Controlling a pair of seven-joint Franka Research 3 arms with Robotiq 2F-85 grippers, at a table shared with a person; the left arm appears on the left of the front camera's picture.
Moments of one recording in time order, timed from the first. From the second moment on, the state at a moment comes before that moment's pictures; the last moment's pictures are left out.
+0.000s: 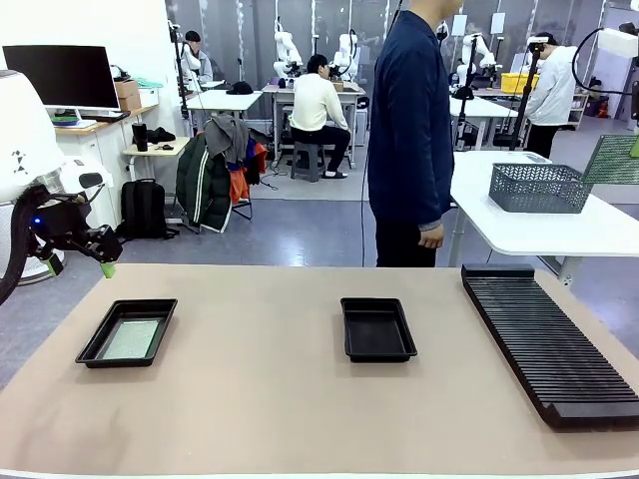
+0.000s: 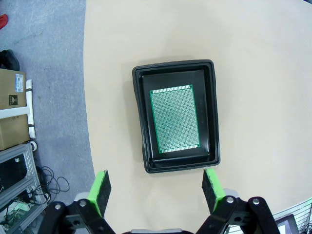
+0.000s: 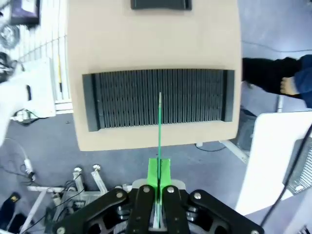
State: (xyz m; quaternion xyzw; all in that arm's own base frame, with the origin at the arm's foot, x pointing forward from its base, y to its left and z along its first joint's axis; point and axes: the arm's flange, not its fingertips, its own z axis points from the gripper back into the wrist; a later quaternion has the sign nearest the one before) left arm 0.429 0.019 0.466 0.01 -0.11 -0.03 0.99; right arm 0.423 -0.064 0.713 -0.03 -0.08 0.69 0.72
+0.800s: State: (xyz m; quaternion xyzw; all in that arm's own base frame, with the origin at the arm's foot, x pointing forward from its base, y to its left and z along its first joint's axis) left arm 0.429 0.019 0.466 0.01 -0.11 -0.03 0.99; right arm 0.439 -0.037 0.664 0.07 -0.08 0.58 0.81
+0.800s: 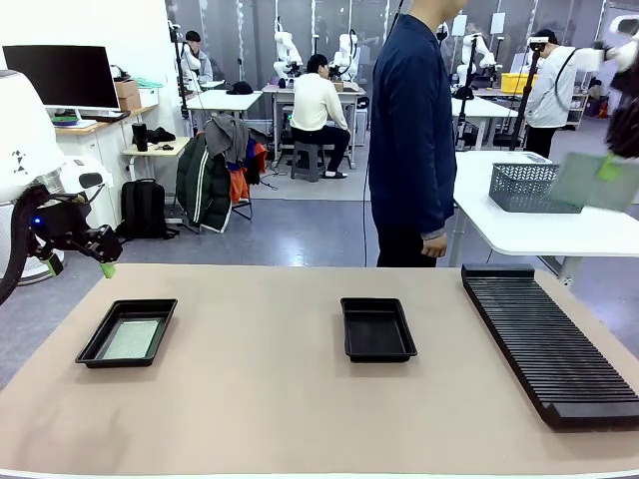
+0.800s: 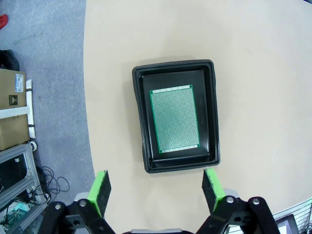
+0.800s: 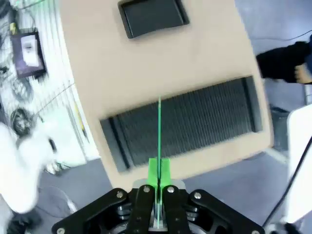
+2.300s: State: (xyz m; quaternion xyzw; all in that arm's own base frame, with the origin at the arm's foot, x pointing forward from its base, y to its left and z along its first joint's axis) left arm 0.429 0.019 0.466 0.01 -0.11 -0.03 0.99; right arm 0.464 0.201 0.371 0.35 -0.11 0.01 0.93
